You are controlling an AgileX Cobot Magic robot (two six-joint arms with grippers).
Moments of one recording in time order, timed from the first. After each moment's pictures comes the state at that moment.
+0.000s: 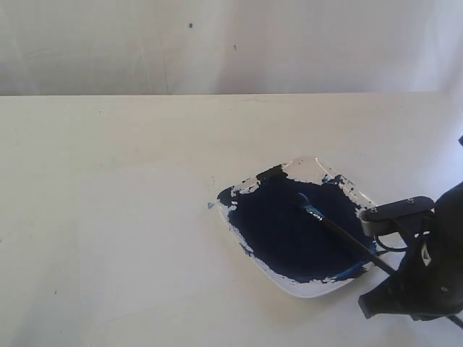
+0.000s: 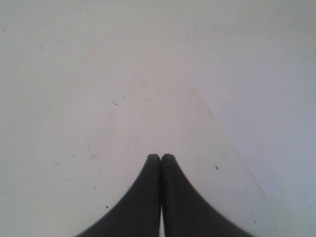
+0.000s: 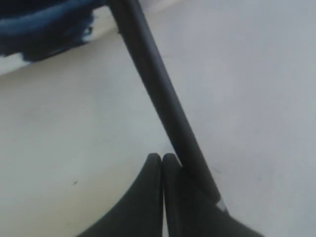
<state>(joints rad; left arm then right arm) -0.01 0.09 0.02 -0.21 0.39 0.11 0.49 1.51 -0.59 -0.24 0.63 0.28</state>
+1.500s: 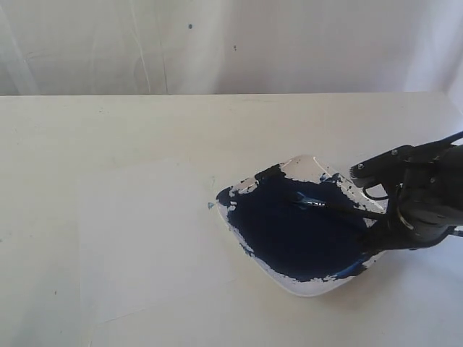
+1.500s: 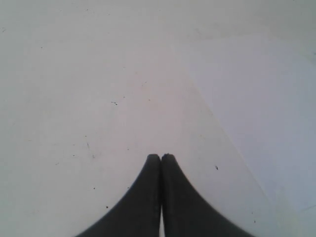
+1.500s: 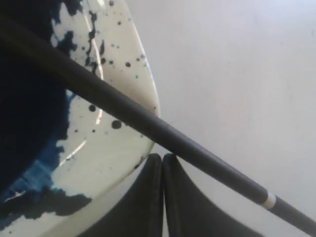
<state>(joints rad) -0.01 0.09 0.02 -0.21 0.39 0.11 0.49 1.70 -0.74 -0.95 0.56 0.86</state>
